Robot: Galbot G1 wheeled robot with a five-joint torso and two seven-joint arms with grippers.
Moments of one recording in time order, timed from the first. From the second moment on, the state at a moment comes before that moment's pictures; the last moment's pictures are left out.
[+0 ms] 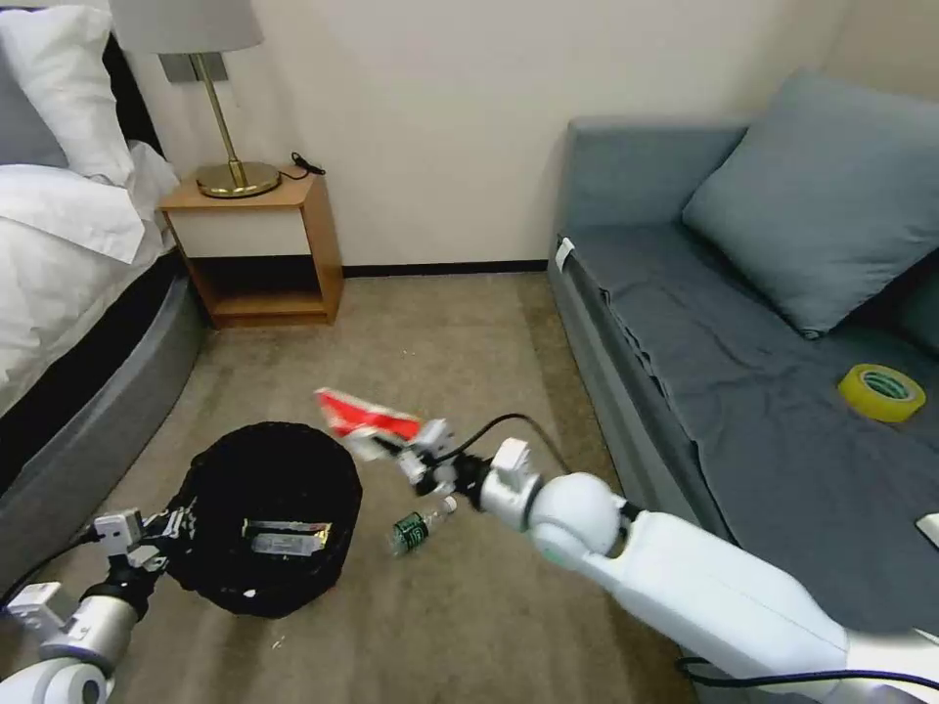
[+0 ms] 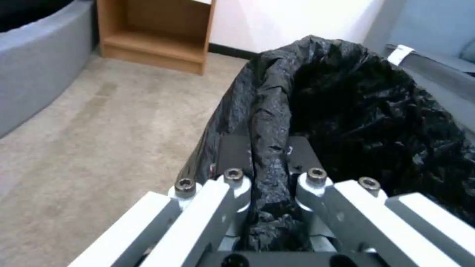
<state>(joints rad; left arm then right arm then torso) 1.57 -1.31 -1.01 -1.87 -0.58 0.18 0.39 -0.55 1.06 -0.62 1.82 0.62 -0.13 -0.07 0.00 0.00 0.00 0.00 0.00</state>
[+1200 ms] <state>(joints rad) 1.55 -1.23 -1.00 -1.78 -0.67 0.18 0.43 -0.47 1.30 -0.80 1.54 0.56 -0.20 0.06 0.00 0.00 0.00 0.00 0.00</state>
